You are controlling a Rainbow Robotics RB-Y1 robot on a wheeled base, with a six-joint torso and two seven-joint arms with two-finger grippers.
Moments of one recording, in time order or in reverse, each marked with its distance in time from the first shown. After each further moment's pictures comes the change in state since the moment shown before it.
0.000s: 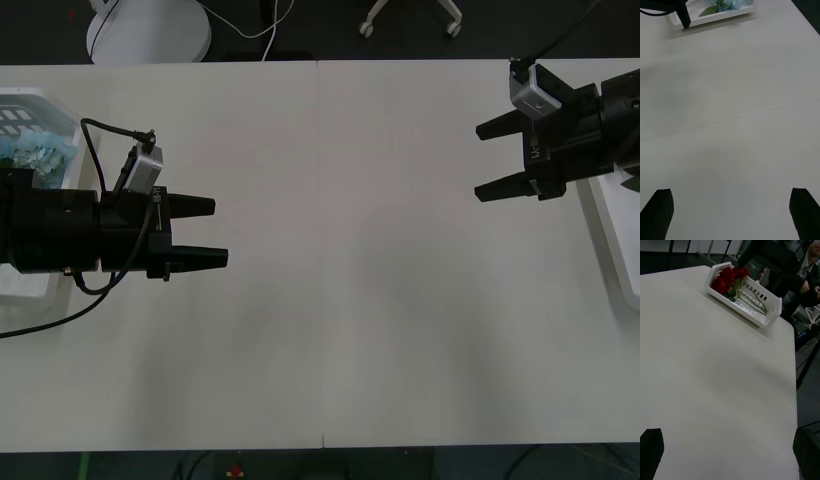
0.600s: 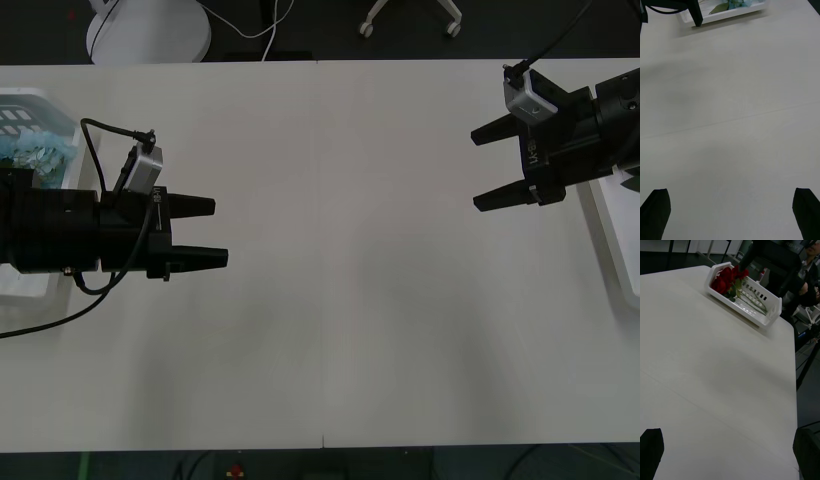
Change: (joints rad) right arm -0.010 0.000 0.009 -0.001 -0.007 0.041 0.000; left arm 0.000 0.000 0.000 0.000 0.000 0.000 0.000
